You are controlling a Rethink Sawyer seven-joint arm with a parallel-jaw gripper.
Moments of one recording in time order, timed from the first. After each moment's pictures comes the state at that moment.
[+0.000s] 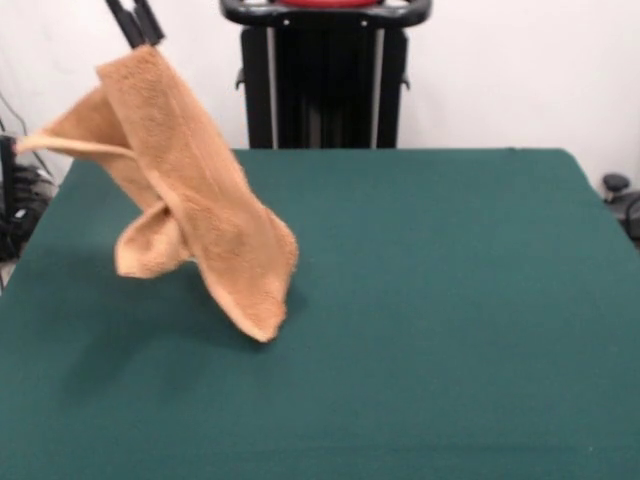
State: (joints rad) arm -1.34 -0.87 1.10 1.94 -0.29 0.87 1.57
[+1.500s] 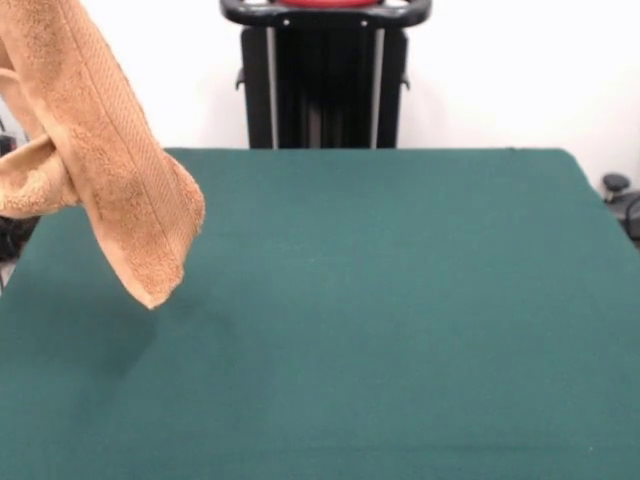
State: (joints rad) arm -1.32 -1.15 1.08 1.89 -0.31 0.90 1.57
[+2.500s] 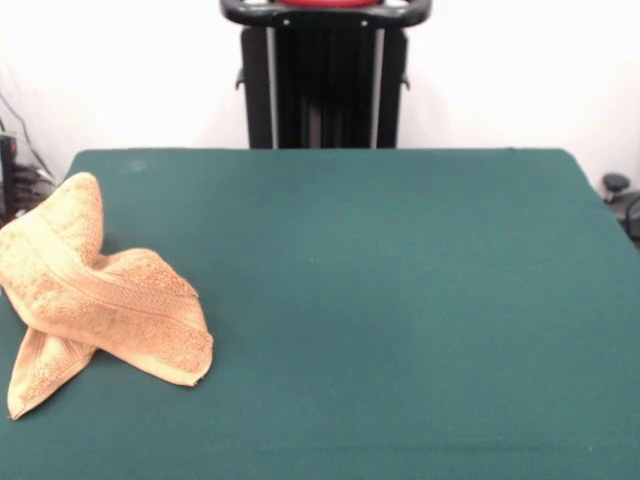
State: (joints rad) arm -1.11 -1.36 0.90 2.10 -0.27 0.62 1.57
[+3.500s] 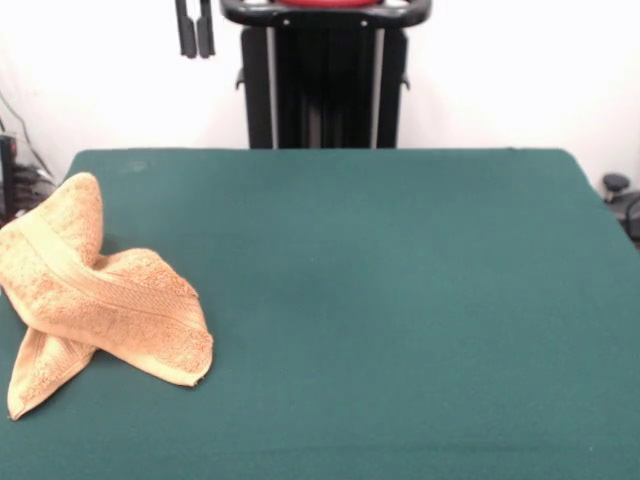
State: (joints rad) arm -0.99 -1.17 0.67 2.18 -0.30 0.43 1.57
